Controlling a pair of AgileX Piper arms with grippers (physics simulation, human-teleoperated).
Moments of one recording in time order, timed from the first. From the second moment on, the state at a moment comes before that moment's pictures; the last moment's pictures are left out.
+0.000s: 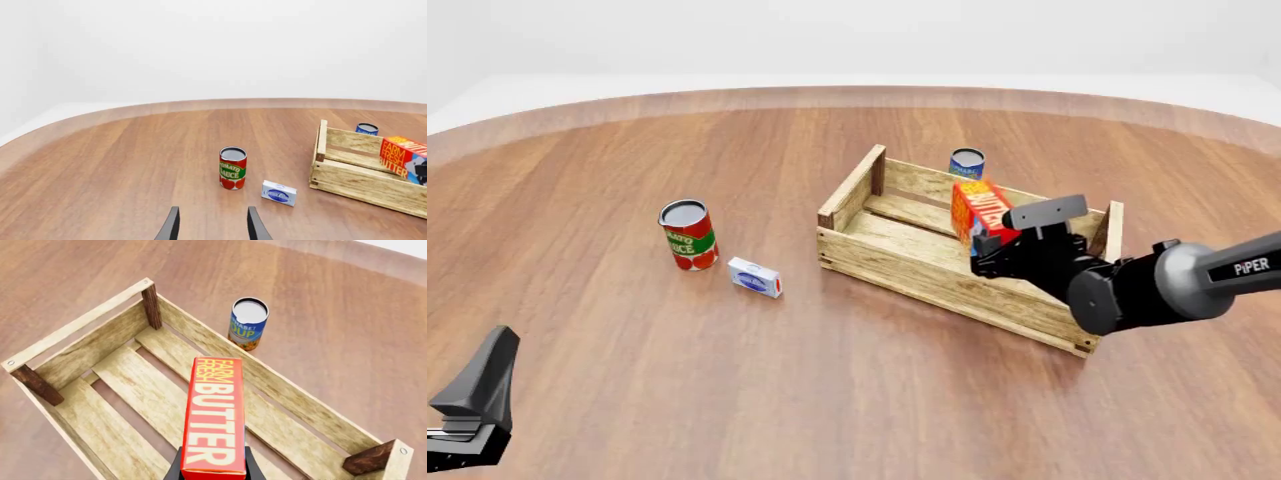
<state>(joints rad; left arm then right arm) 0.00 0.00 0.00 0.00 0.00 0.22 1.84 -0.75 -0.55 -0.06</state>
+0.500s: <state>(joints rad) 0.00 0.00 0.00 0.00 0.00 0.21 1.83 -0.76 -0.54 -0.03</state>
